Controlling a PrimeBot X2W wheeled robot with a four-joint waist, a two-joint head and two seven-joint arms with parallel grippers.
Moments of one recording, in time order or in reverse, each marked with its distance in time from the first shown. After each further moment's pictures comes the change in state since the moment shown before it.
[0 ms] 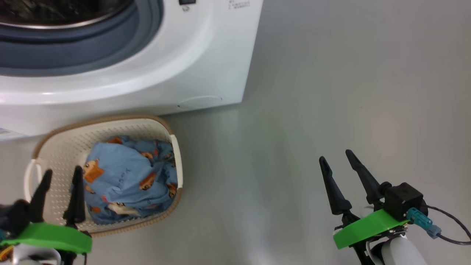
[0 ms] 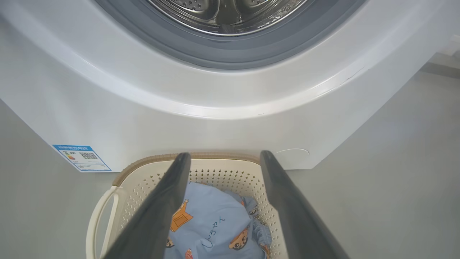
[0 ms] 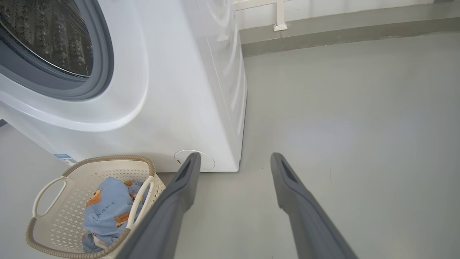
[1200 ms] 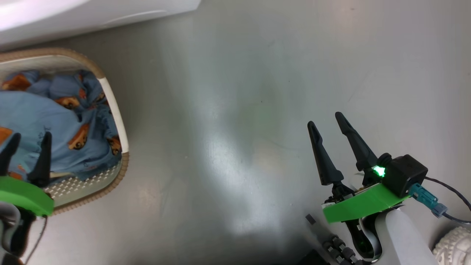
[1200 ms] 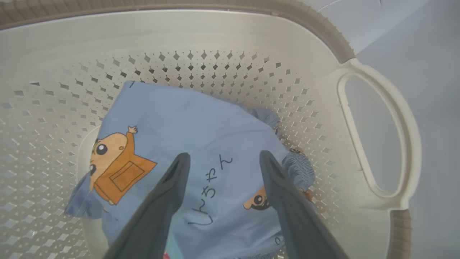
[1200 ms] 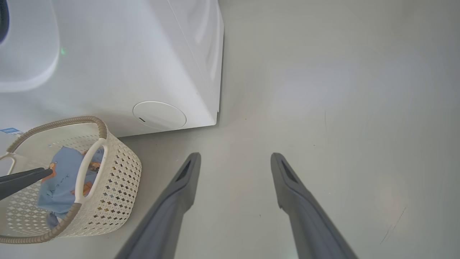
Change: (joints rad) left arm -0.305 0.187 -0.156 0.323 -0.083 0.000 0.000; right arm -0.109 -0.001 0.067 -0.089 0.066 0.000 0.000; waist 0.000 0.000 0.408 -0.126
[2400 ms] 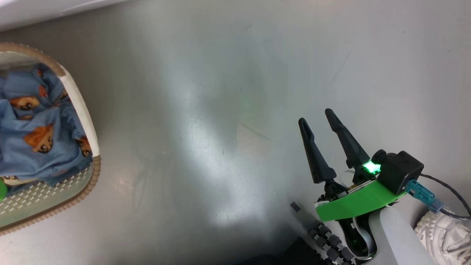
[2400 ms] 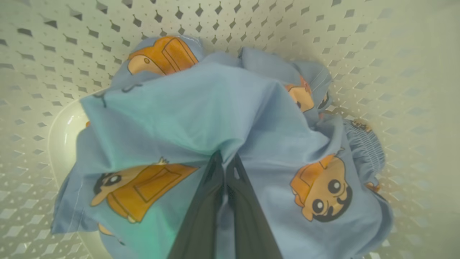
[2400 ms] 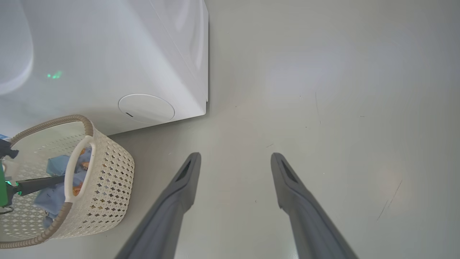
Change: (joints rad) left arm -0.293 0.213 -0.412 0.300 -0.286 0.000 0.087; right arm -0.020 0.001 0.051 -0.007 0.086 0.000 -0.001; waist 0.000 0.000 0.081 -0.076
